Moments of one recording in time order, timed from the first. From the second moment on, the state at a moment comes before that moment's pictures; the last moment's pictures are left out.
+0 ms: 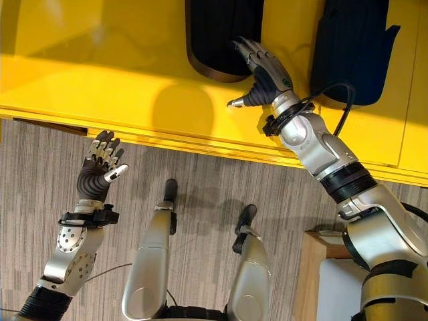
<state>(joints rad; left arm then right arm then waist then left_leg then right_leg) -0.02 0.50 -0.15 -0.12 -0.61 -0.31 0.16 -1.00 -0.81 0.63 0.33 -0.18 -0.16 -0.23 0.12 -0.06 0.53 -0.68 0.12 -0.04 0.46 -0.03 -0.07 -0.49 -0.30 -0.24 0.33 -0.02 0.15</state>
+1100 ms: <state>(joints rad) -0.02 0.48 -0.15 -0.12 -0.60 -0.32 0.19 -0.79 -0.63 0.40 0.26 -0.16 -0.19 -0.36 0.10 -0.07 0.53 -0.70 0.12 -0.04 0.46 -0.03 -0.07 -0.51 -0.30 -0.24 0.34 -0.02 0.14</state>
